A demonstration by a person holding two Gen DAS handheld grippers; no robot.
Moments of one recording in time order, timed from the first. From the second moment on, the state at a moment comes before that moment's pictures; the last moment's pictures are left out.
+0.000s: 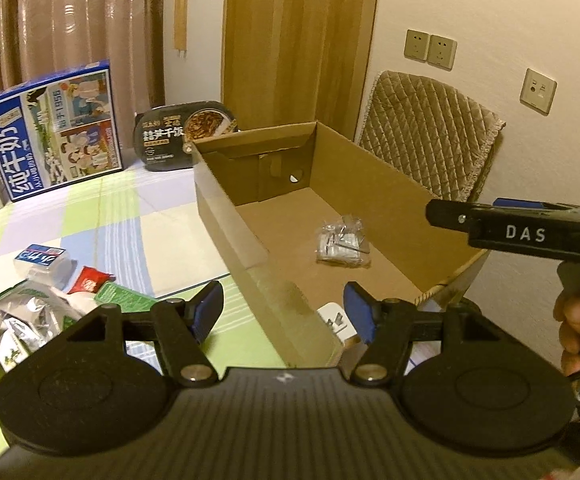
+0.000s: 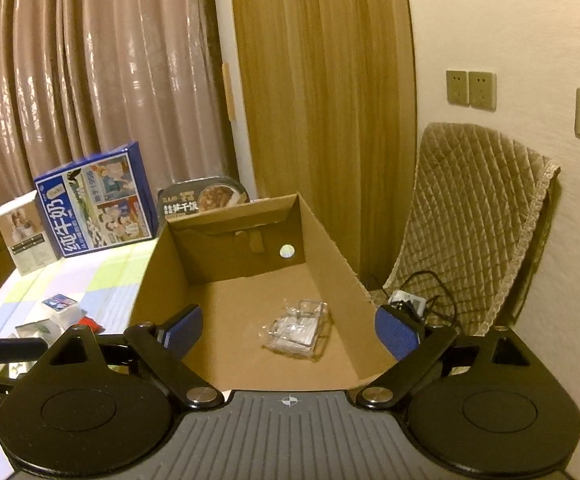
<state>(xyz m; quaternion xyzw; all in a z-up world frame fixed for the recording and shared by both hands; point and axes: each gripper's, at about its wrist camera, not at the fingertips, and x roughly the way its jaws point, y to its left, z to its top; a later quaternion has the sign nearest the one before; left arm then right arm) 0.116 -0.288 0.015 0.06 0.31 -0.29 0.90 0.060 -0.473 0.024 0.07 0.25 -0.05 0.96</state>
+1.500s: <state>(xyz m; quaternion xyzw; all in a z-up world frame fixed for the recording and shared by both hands) 0.050 -0.025 0.018 0.03 0.34 -0.08 0.94 0.013 -0.277 0.008 0.02 0.29 0.13 0.95</state>
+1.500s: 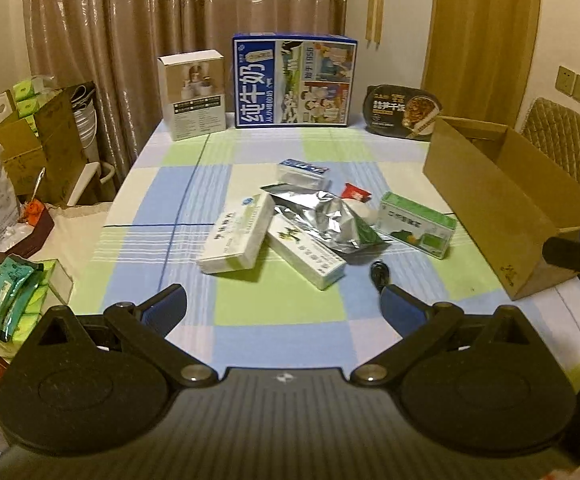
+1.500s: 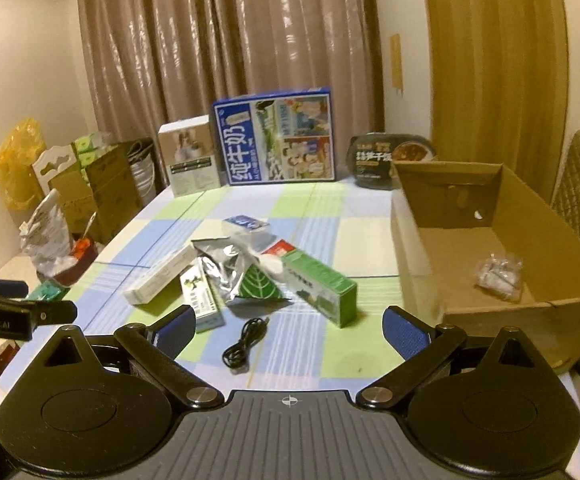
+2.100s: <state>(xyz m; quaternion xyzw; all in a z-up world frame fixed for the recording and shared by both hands) 0.134 -0.004 -0.027 0.06 0.38 -0.11 0.92 0.086 -0.226 -0.076 0.01 0.36 0.16 0.92</state>
